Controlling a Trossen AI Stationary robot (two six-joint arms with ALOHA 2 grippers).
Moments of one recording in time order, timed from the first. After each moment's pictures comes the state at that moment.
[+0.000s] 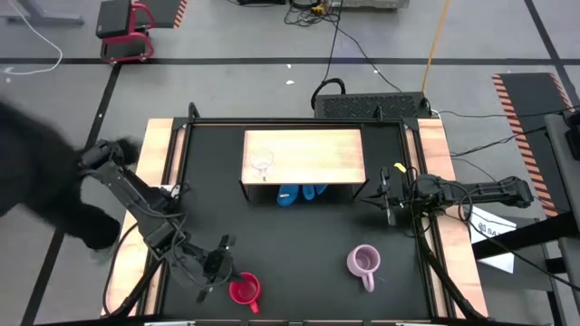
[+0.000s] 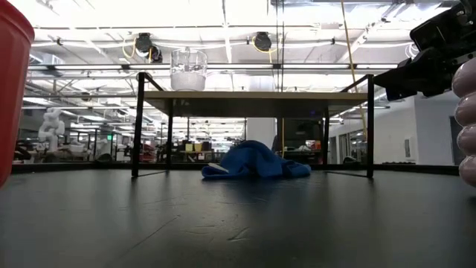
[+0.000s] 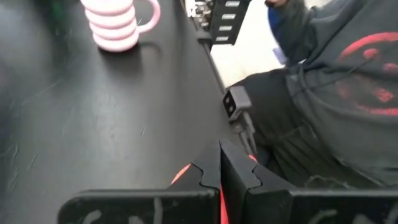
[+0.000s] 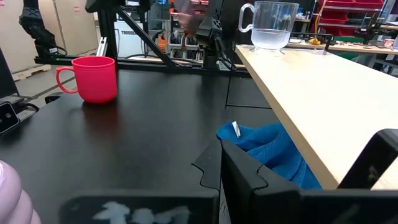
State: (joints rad) left arm -0.80 1.35 1.01 -0.28 -0.31 -0.45; right arm 0.04 0.15 0.01 0.01 -0.01 -0.05
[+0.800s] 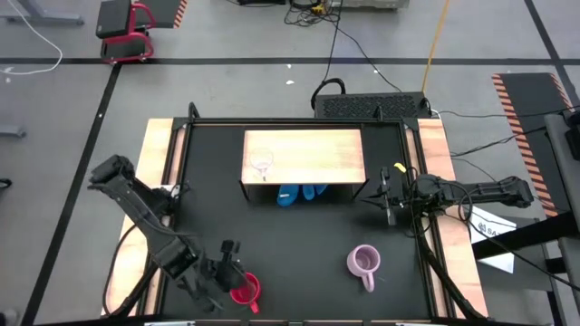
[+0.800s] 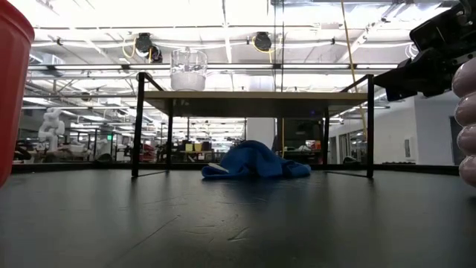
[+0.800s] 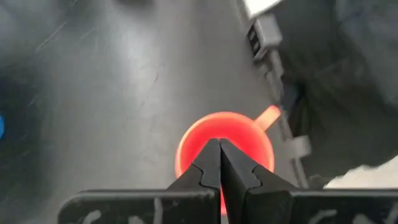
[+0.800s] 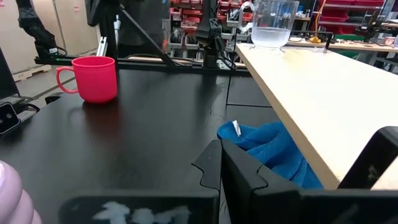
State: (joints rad) left arm -0.80 1.58 1.36 -0.77 -0.28 -0.50; right arm 0.04 0.15 0.01 0.01 -0.01 -0.04
